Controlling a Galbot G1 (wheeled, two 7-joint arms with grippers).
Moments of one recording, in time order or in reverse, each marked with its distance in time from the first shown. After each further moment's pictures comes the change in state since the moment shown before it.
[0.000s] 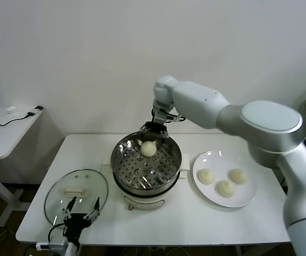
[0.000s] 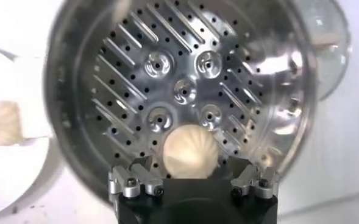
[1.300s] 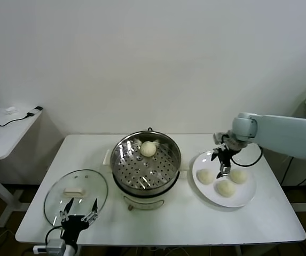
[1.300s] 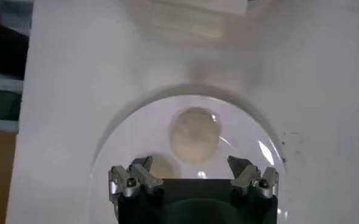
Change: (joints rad) left arm 0.024 -0.010 -0.017 -0.008 0.002 -0.008 -0.004; right arm -0.118 -0.501 -0.237 0.388 0.352 -0.968 0.273
